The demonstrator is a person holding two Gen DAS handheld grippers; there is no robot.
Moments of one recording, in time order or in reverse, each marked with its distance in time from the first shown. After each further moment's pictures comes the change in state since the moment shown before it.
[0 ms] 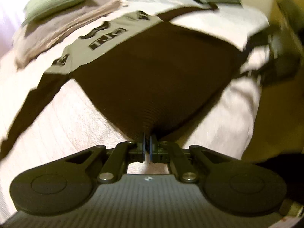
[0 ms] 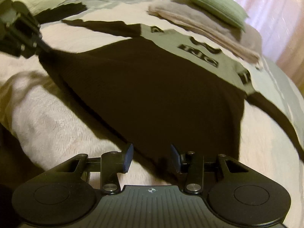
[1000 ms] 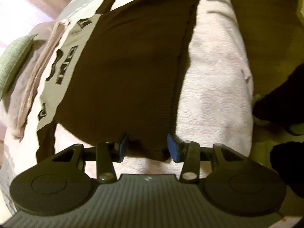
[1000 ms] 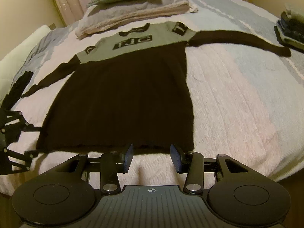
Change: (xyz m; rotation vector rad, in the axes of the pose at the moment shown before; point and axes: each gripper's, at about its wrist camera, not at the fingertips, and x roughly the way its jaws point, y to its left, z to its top) left arm 0.047 -0.075 -0.009 0.635 0.122 0.074; right arm -0.060 -0.078 -0.033 0.694 0.018 0.012
